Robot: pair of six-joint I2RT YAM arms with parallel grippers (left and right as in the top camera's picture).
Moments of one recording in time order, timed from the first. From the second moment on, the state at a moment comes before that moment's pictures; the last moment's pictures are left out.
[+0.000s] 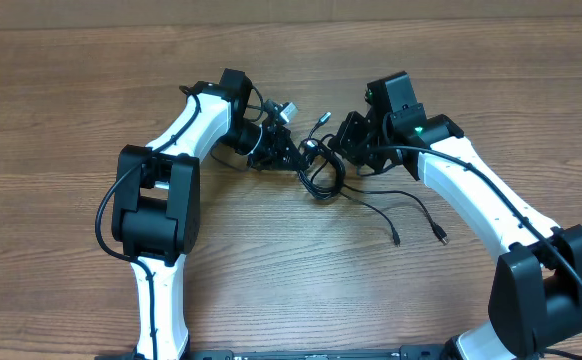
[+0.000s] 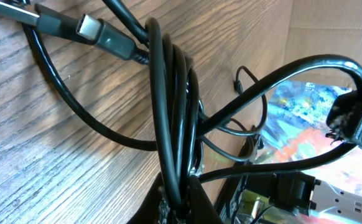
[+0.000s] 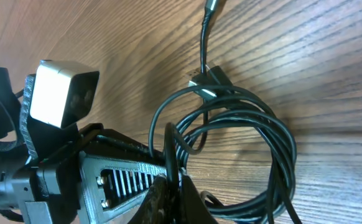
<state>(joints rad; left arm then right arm) -0.24 2.25 1.66 -1.02 0.99 0.08 0.36 1.73 1.27 -0.56 -0.37 0.85</state>
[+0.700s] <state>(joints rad) -0.18 2.25 1.66 -1.03 1.41 0.28 0.41 1.74 1.27 -0.60 -0.47 0.60</state>
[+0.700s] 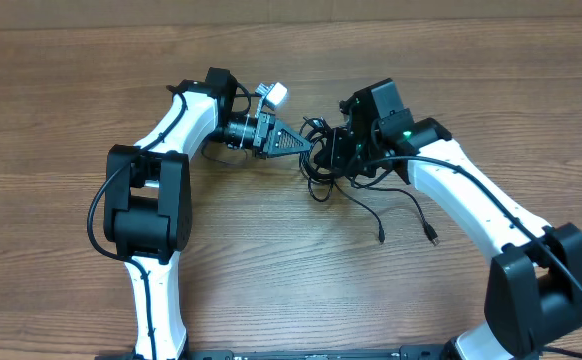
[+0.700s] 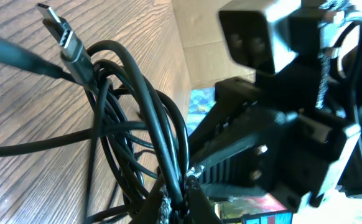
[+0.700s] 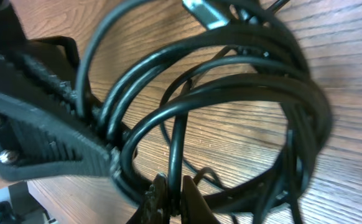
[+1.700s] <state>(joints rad) -0.15 2.25 1.66 -1.04 1.39 0.29 0.37 1.82 1.25 -0.49 -0.44 0.69</state>
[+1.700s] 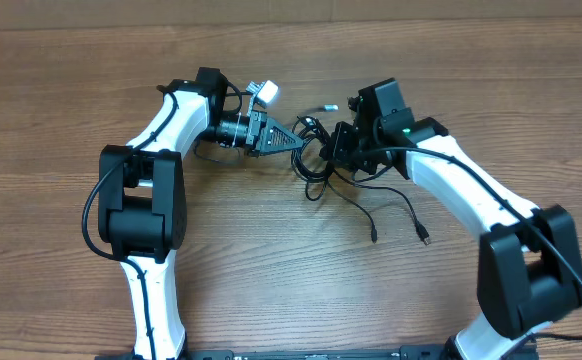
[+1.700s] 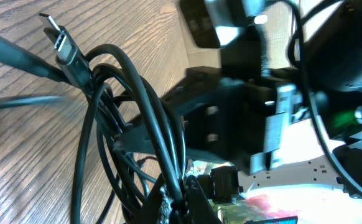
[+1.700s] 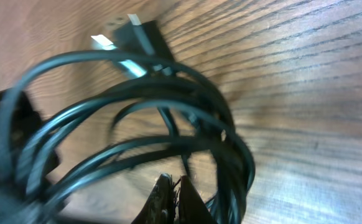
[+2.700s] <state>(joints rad) -0.15 2.25 1.66 -0.96 1.32 0.31 0.34 1.73 1.11 -0.62 -0.47 0.49</state>
